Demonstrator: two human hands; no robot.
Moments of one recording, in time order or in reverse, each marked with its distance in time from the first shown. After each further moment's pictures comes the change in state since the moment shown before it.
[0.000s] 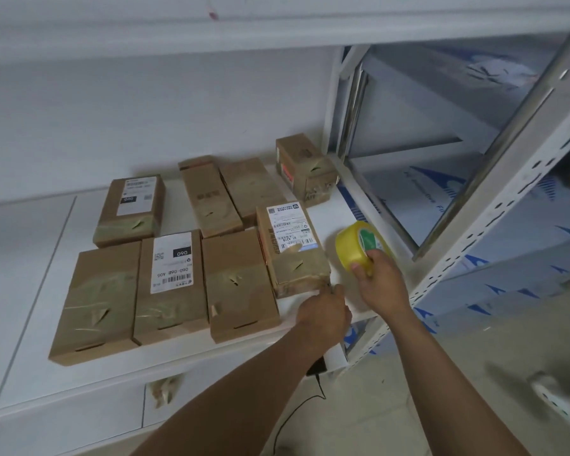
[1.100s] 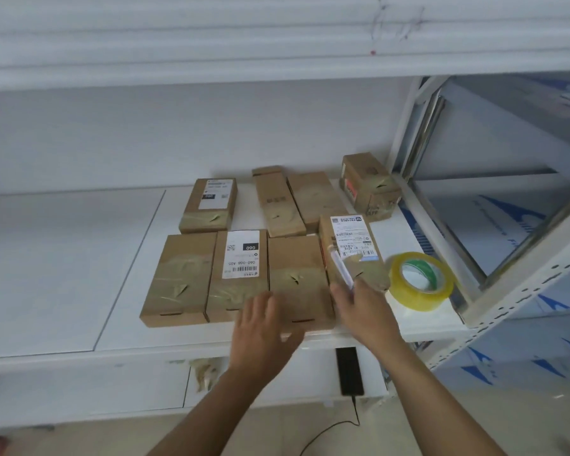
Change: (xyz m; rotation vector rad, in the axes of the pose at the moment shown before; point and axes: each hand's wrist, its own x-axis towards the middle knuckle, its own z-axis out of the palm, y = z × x) left_hand -0.139 -0.136 0.006 -0.134 0.644 -0.274; right_hand -0.067 -0.116 0.036 0.018 -0.330 -0.062
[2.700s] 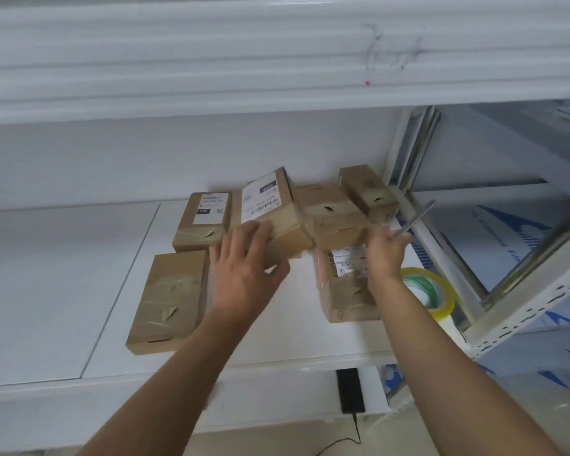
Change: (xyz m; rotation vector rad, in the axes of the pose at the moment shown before) left_hand 0.114 -0.001 -0.054 0.028 0.565 0.247; right_hand 0.119 -0.020 -0.040 0.945 0.520 0.286
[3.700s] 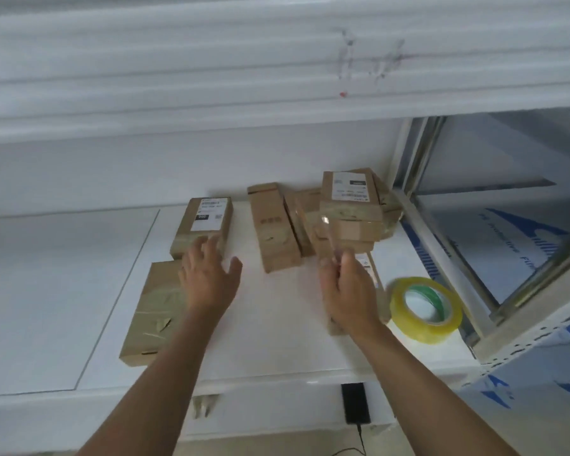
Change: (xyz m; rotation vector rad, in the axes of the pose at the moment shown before) left_hand -0.006 -0.060 0.025 0.051 -0.372 -0.661; right_hand -0.060 0.023 0.000 -0.536 -0.375 -0.719
